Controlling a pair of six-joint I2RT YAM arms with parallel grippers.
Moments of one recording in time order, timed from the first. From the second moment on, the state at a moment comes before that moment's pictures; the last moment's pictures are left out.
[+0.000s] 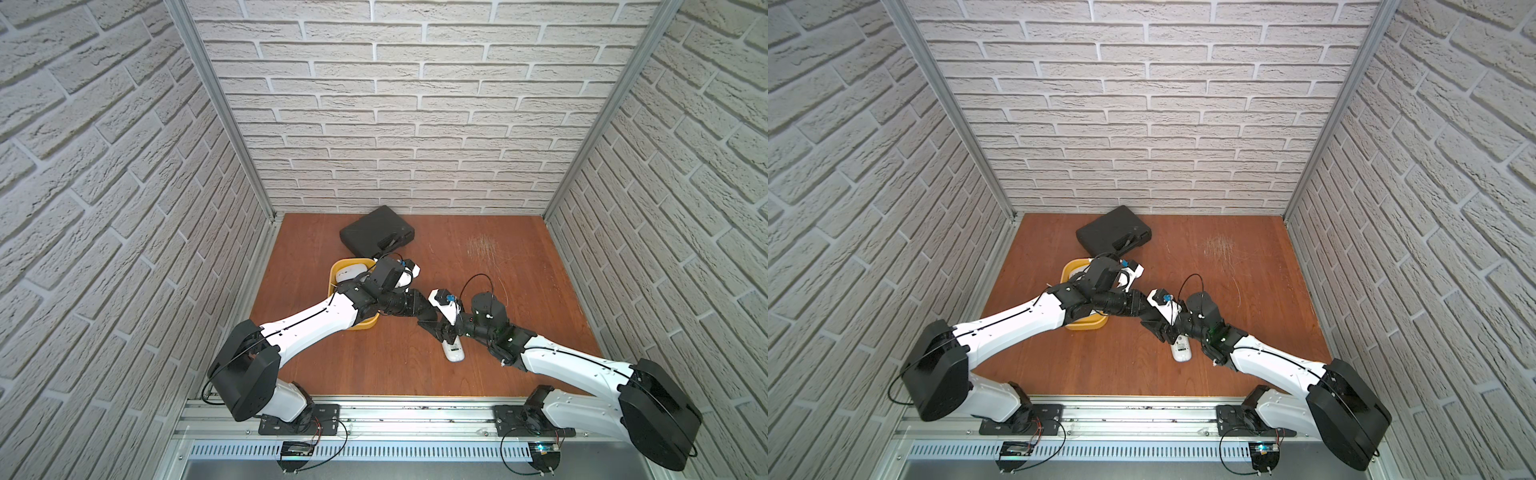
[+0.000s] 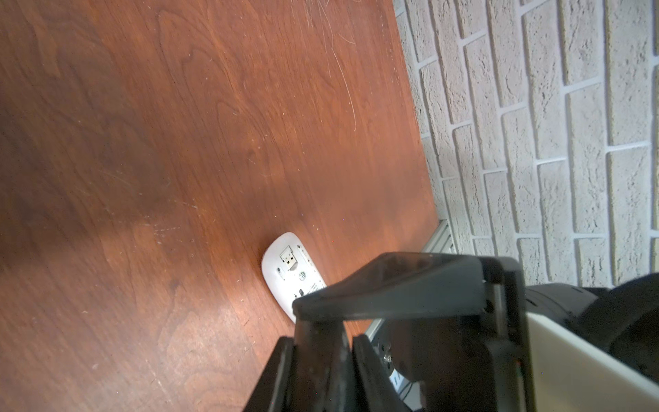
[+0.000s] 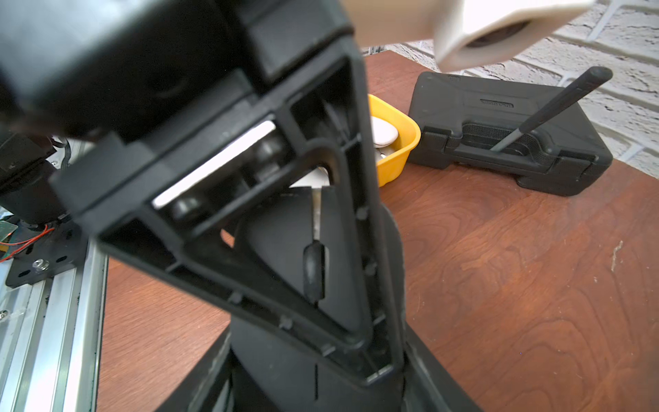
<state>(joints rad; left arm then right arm) -0.78 1.46 1.00 -0.27 0.46 -0.68 0.66 1.17 0.47 0.27 -0.33 -0.11</state>
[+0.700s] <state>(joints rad) -0.70 1.41 0.98 -0.26 0.48 -0.67 0.66 1.17 0.47 0.29 -0.34 -0.09</state>
